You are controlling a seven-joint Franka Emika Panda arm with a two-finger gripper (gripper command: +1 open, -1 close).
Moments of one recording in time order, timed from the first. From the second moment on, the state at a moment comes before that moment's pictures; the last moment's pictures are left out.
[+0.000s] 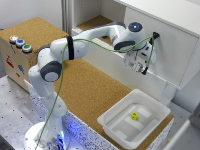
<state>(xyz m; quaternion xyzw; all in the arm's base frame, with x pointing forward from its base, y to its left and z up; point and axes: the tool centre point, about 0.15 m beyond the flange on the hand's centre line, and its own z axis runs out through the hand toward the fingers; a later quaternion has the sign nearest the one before) 0.486 -0.305 0.586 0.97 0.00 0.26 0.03</state>
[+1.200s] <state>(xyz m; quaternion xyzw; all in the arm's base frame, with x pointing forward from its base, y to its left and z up) 0.540 -0.307 0.592 0.95 -0.06 0.30 0.04</state>
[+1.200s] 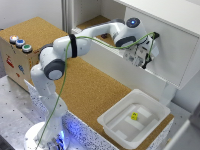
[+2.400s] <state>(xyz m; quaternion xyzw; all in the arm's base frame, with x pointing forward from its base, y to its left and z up) 0.555 -0.302 0.587 0.95 -0.05 0.30 0.03</state>
